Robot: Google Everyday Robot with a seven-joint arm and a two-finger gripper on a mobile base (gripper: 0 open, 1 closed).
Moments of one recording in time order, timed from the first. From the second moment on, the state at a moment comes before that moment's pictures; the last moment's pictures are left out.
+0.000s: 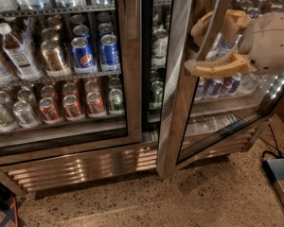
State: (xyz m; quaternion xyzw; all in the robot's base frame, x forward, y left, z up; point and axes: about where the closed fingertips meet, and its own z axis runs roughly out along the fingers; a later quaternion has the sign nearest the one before) arm 0.458 -0.102 1.046 -0.59 0.40 0.27 0.64
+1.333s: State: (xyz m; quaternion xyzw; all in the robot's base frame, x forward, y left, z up) arm 0.422 -0.114 1.062 -0.53 0.48 0.11 0.69
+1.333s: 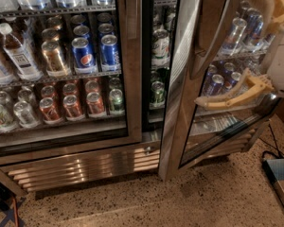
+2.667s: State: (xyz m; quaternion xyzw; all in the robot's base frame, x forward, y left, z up) arm 0.466 -0.167 1.061 -0.42 0.59 -0.11 0.68
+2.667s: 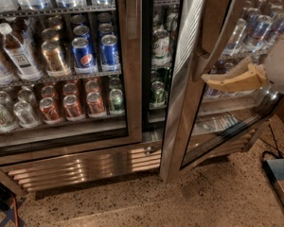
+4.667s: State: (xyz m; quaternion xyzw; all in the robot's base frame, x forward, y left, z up) arm 0.409 -0.163 1.009 -0.43 0.65 -0.07 0.63
